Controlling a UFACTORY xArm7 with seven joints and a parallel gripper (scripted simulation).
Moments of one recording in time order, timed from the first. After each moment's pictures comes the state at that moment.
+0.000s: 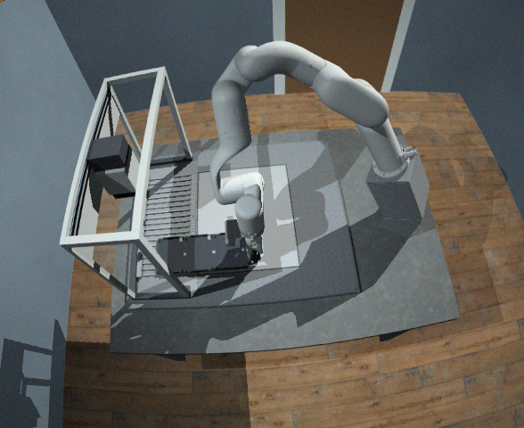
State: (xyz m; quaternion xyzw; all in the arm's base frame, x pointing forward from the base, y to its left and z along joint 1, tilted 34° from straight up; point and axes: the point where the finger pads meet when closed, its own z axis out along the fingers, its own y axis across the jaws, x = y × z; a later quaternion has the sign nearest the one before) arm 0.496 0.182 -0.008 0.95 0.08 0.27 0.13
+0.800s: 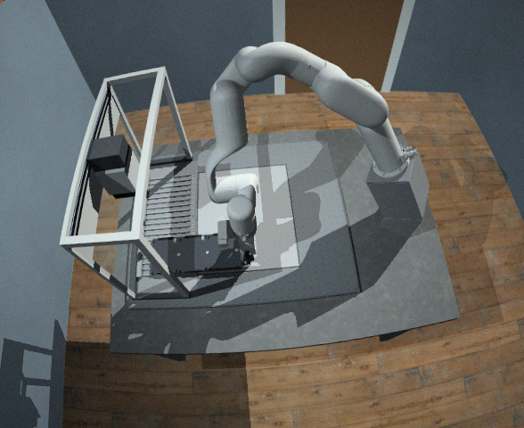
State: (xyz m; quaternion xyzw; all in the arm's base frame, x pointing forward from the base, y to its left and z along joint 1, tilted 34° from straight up) arm 0.514 0.187 0.003 0.95 0.08 0.27 0.13
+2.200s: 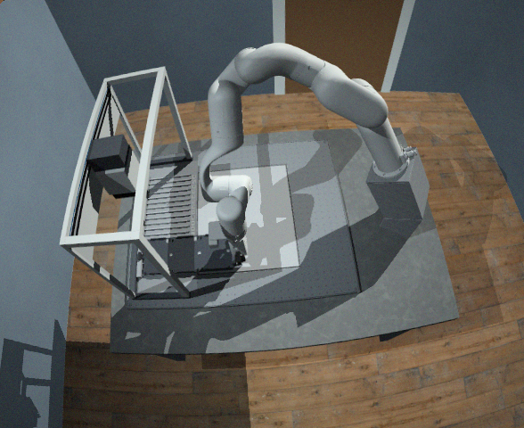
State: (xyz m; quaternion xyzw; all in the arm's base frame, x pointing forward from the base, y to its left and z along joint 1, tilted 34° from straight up) arm 0.538 0.193 0.017 0.95 0.08 0.27 0.13
